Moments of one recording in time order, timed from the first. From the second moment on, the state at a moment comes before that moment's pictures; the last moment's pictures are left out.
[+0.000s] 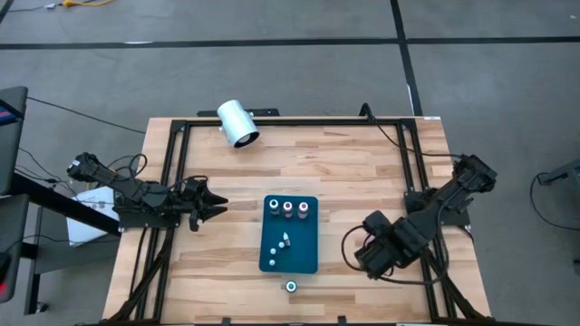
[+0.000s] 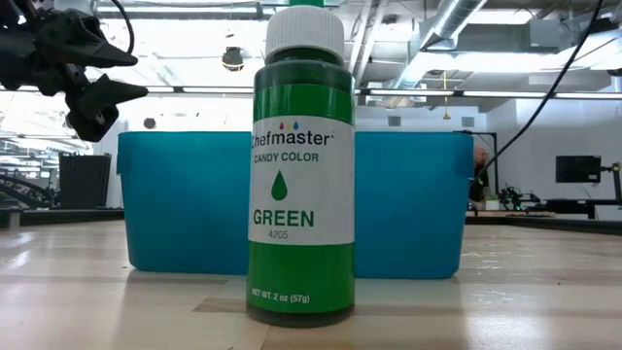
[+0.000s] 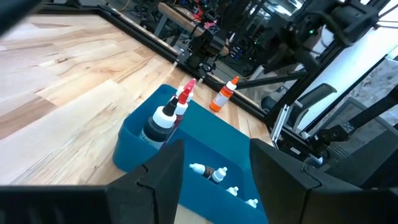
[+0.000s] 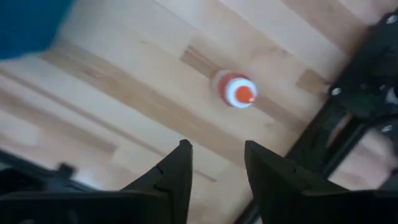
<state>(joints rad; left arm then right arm) -0.40 0.22 0.08 0.06 -0.43 -0.62 0.68 1.62 1.54 -1.57 0.02 1.63</state>
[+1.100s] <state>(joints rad) -0.40 0.22 0.08 0.06 -0.43 -0.63 0.57 1.62 1.14 -1.31 -0.06 1.41</state>
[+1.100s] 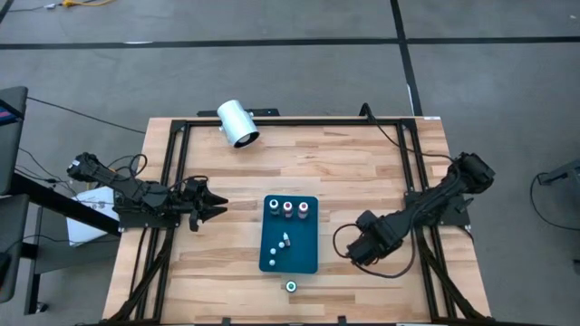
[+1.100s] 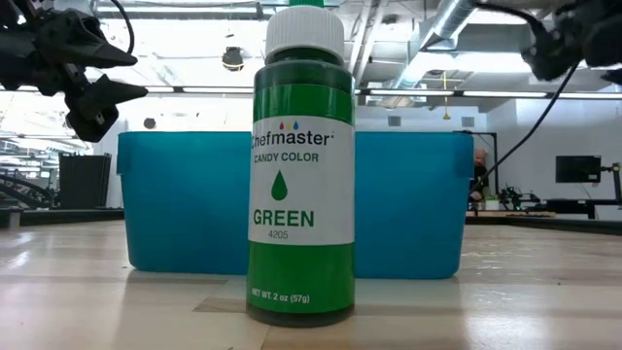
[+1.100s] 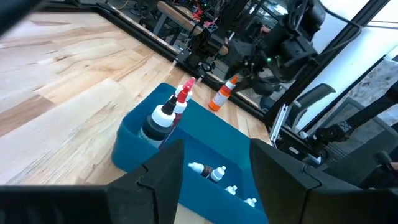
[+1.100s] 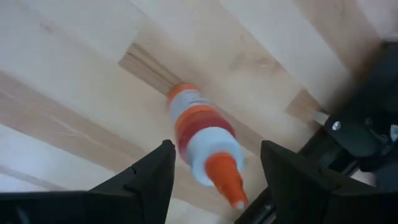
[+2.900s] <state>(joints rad) -0.40 0.22 0.08 0.04 -0.43 -0.64 0.45 1.65 1.61 -1.49 -0.05 1.20</state>
